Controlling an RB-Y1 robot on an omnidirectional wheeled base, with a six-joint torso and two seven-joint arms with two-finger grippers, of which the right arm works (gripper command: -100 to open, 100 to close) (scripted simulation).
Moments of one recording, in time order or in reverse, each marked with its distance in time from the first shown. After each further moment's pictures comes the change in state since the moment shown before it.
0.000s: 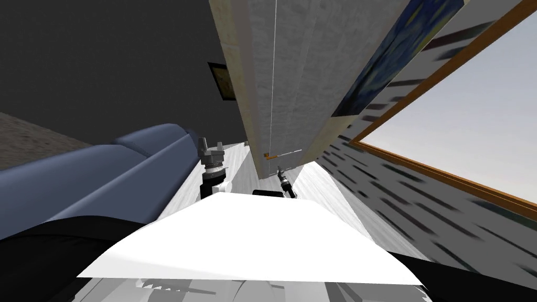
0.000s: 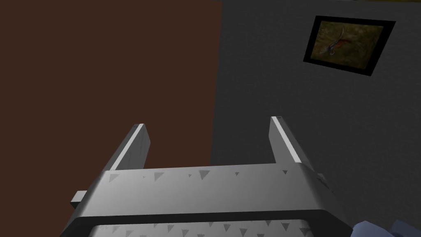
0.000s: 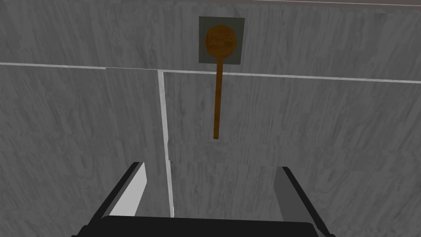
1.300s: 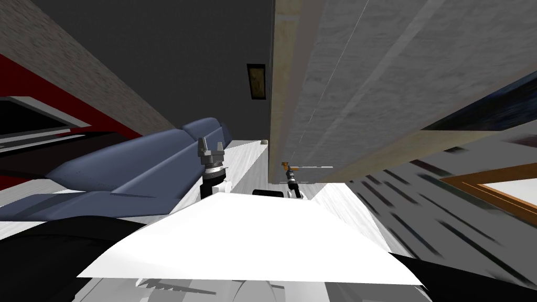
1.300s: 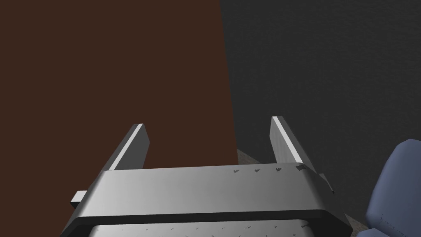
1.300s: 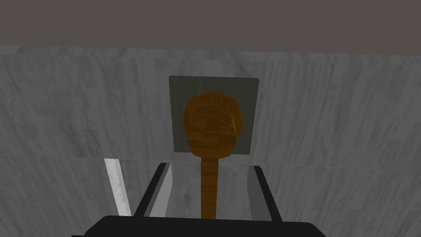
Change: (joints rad) arm 0.018 -0.005 -0.205 -0.018 -0.120 0.005 0.064
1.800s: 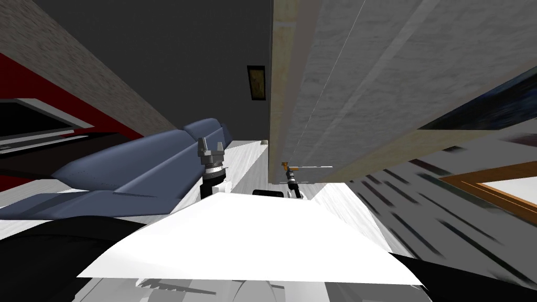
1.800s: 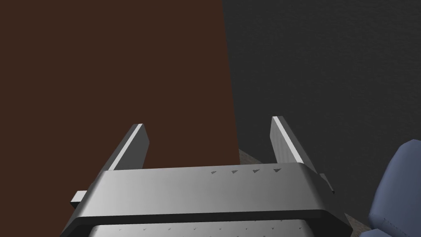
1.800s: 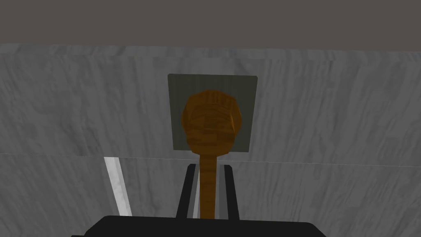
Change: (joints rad) arm 0.001 0.000 0.001 0.001 0.000 0.002 -0.001
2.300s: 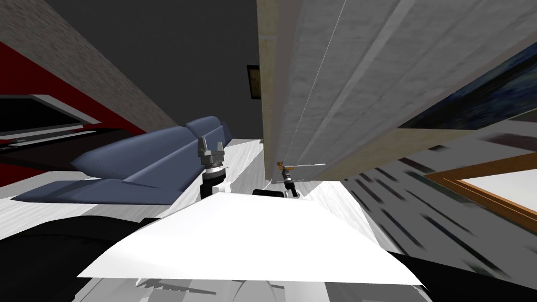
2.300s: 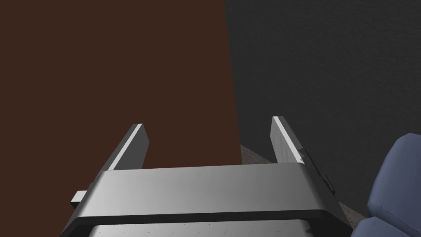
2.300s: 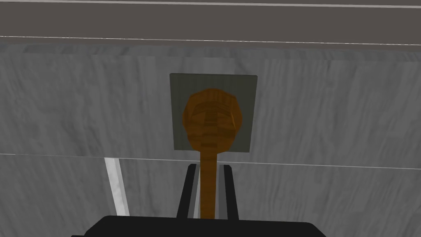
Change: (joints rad) arm -0.022 0.008 0.103 0.008 0.012 0.001 -0.009
